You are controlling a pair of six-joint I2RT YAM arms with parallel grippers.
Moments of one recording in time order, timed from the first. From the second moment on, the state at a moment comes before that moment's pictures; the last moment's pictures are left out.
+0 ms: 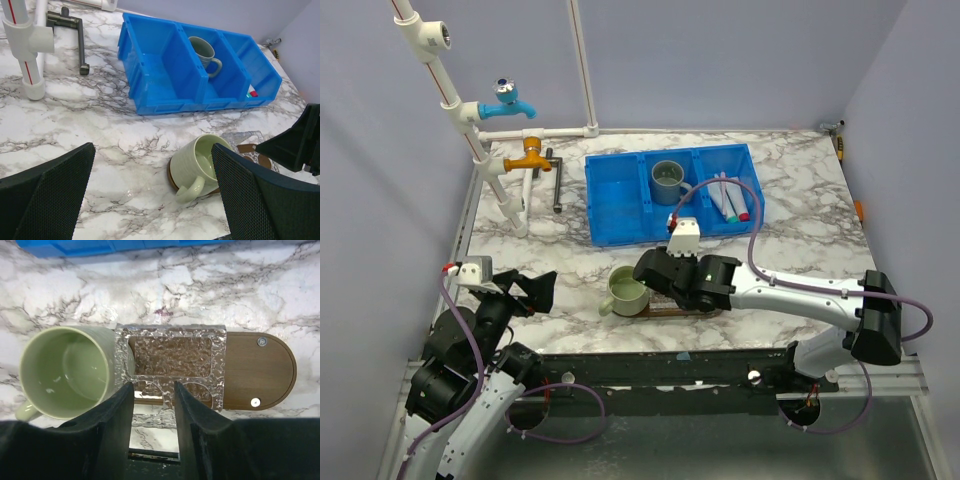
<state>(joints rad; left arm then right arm) -0.50 0.06 0.70 -0.74 -0.22 -0.38 1.23 1.48 1.19 -0.80 0.69 1.03</state>
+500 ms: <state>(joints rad) -0.50 0.06 0.70 -0.74 -0.22 -0.38 1.09 1.48 1.40 -0.77 0.71 0.72</state>
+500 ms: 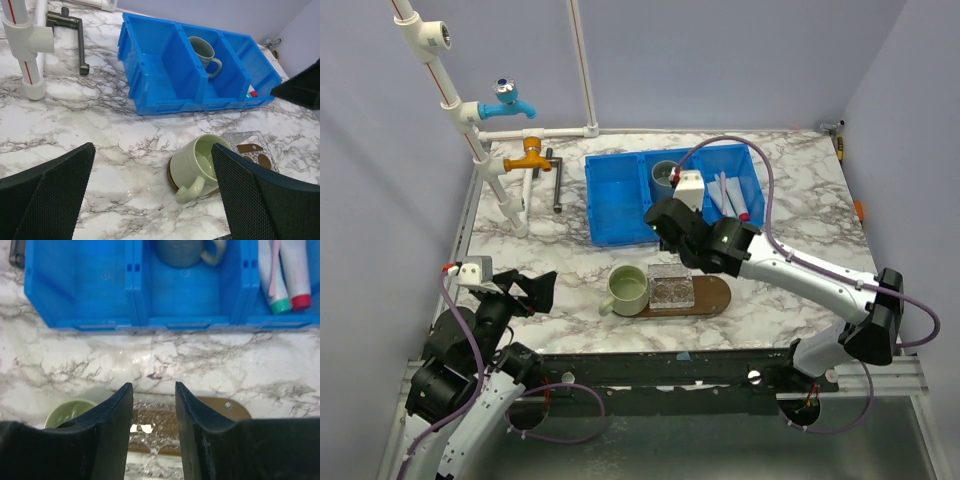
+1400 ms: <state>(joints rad) -0.50 0.10 0.70 -0.74 -0.22 -0.38 0.62 1.96 1.77 -0.62 0.25 0.14</state>
